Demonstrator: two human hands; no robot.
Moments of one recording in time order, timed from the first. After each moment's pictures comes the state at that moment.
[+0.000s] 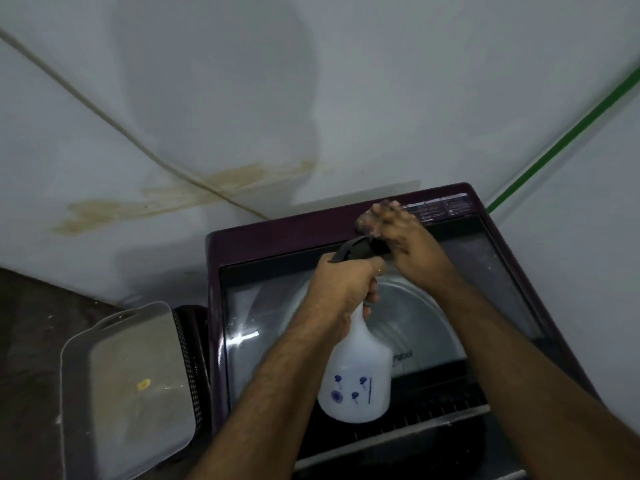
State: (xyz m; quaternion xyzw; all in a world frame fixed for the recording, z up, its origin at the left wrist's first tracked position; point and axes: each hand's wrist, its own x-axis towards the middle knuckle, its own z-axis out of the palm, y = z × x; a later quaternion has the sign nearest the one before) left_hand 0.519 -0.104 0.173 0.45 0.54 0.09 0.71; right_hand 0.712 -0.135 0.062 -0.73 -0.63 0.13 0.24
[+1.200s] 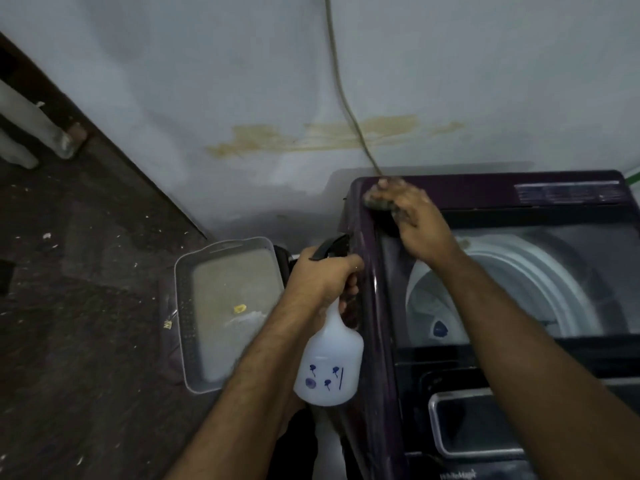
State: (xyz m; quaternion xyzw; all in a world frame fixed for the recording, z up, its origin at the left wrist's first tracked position) left_hand 0.251 -0.042 0.146 0.39 0.57 0.16 0.70; right_hand 0.482 -0.033 0.065 -0.71 -0.64 0.16 0.25
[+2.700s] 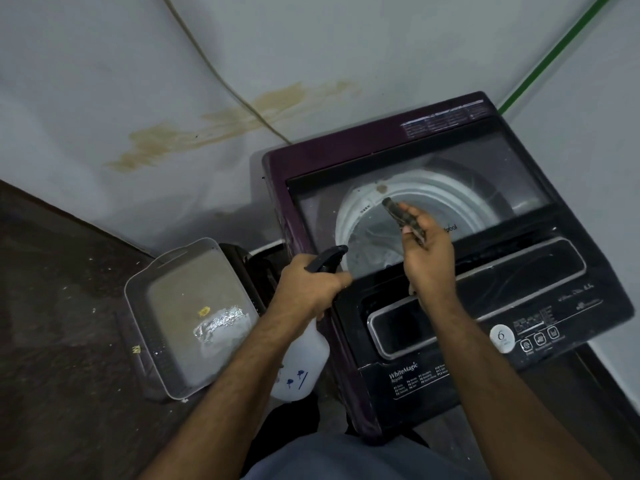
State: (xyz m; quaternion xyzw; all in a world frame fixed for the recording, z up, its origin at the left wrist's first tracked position) left_hand 0.279 -0.134 0.150 0.57 0.51 0.00 0.64; right_hand 0.441 -0.233 0.121 -0.81 -0.18 0.21 0.52
